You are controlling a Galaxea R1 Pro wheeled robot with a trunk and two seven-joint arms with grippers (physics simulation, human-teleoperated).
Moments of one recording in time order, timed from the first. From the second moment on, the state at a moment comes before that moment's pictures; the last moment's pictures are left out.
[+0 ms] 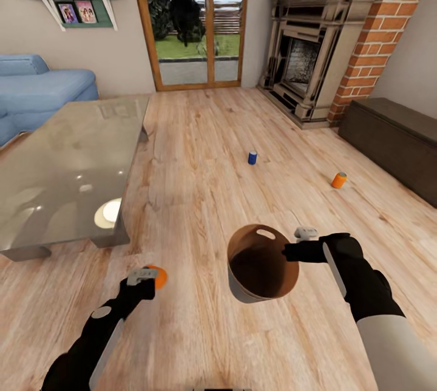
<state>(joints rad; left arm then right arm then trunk) -0.32 0.07 -0.04 -1.15 0.09 0.27 -0.10 -0.68 -0.13 -0.02 -1.17 0.06 1.04 0.49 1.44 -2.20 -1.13</state>
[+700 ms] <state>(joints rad) -0.99 0.05 -0.34 -1.33 0.09 1.05 -0.53 -0.69 -0.15 0.02 -1.02 0.07 1.04 0.50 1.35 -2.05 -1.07</state>
